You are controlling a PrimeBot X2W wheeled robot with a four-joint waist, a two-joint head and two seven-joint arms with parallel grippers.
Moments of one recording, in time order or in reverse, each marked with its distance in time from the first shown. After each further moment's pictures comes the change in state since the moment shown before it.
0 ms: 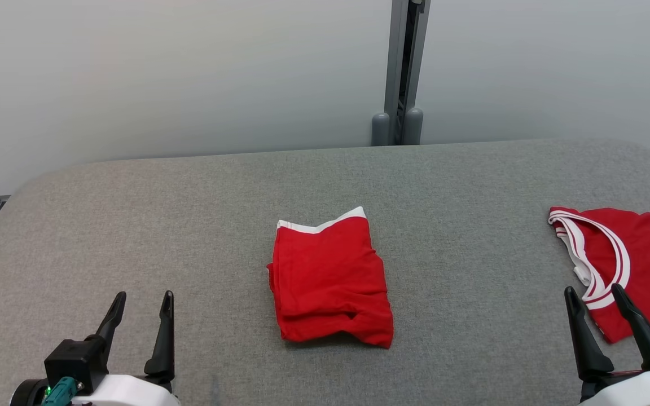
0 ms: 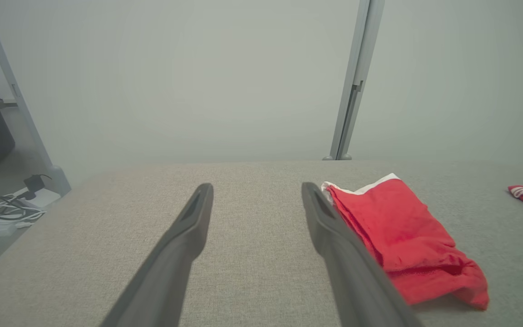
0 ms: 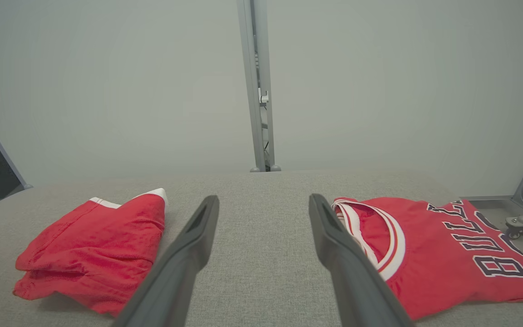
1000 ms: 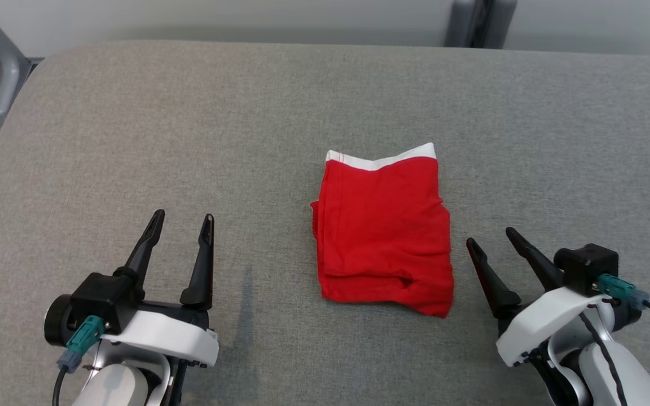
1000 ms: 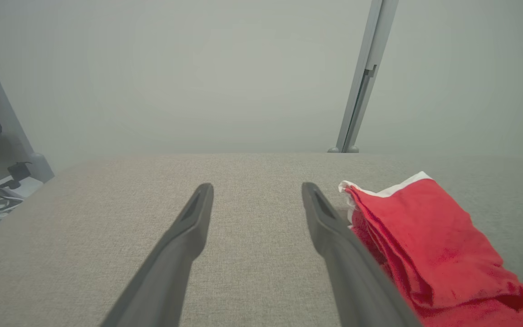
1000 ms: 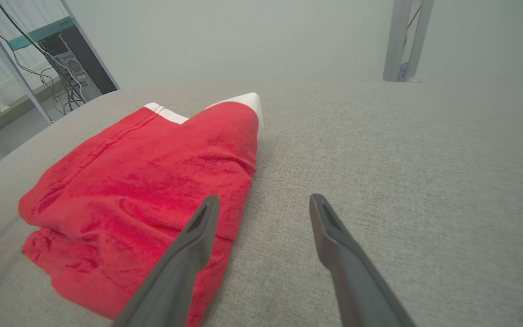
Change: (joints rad) left arm -0.210 -0.056 -0.063 -0.004 0.026 -0.050 -0.034; right arm -0.370 -0.078 0.321 0.349 0.121 0.000 -0.021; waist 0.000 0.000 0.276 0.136
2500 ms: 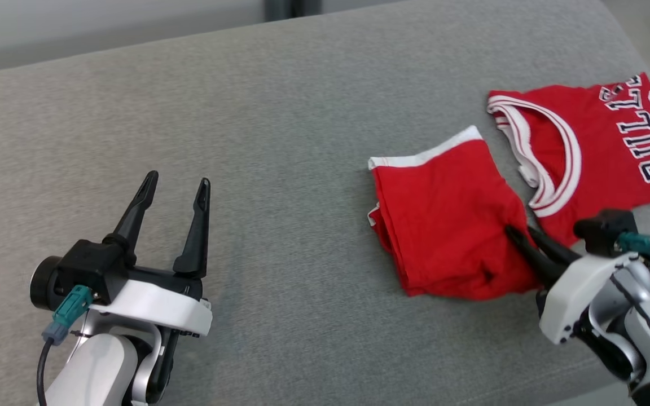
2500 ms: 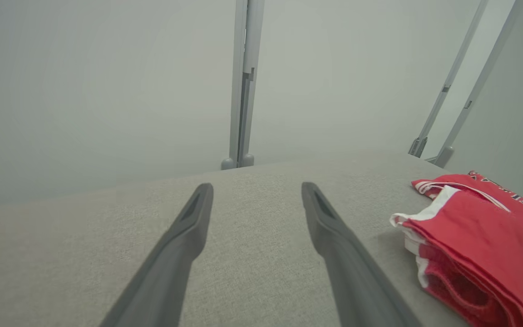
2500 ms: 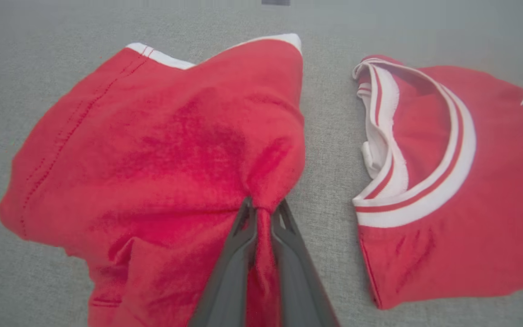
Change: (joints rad) left arm -0.092 0.029 -0.008 -0.017 0.002 -0.010 0.013; right arm -0.152 -0.281 0.244 0.080 0.203 0.000 0.074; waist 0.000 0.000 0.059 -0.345
